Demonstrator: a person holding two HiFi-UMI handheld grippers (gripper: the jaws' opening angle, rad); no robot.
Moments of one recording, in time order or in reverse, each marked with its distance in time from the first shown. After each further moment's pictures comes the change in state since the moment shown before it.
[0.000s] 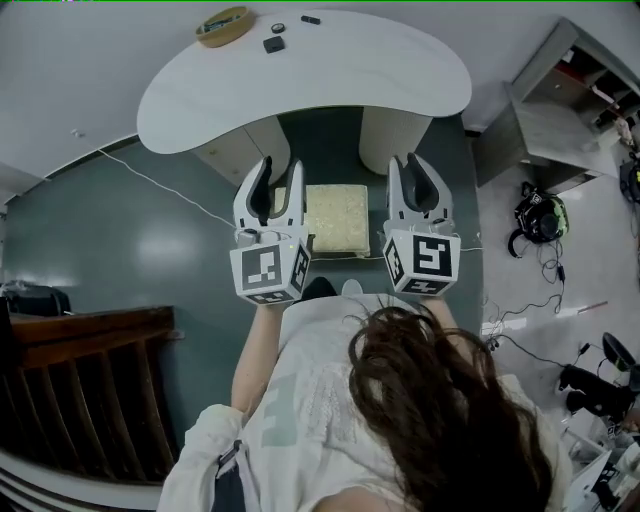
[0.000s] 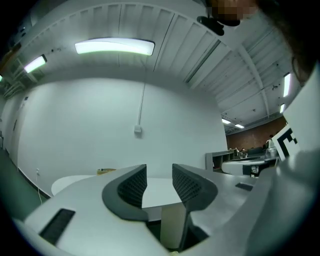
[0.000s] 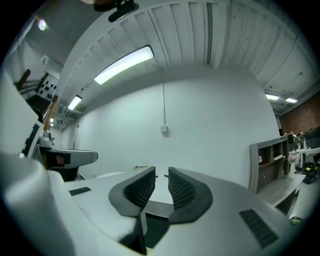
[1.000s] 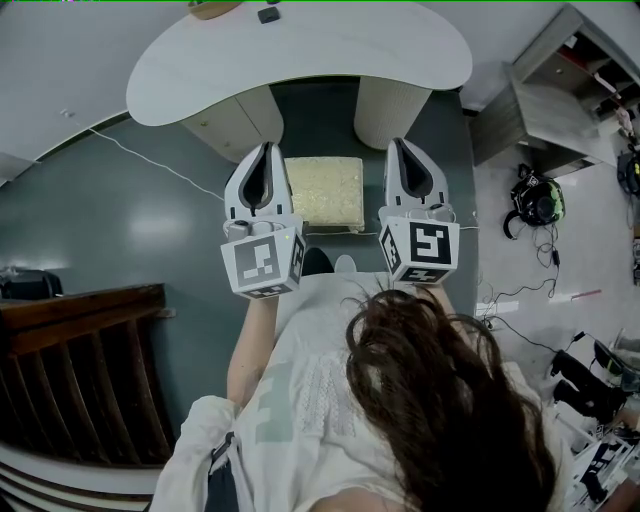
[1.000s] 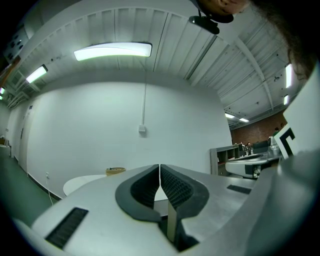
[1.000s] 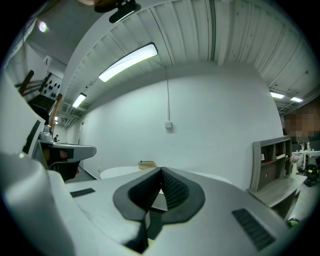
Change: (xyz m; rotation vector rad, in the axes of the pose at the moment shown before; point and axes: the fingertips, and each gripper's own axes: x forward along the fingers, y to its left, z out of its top) left arm -0.034 -0.006 -0.008 0.040 0.021 0.070; right arm -0.025 0.012 -0.018 -0.012 0.043 0.051
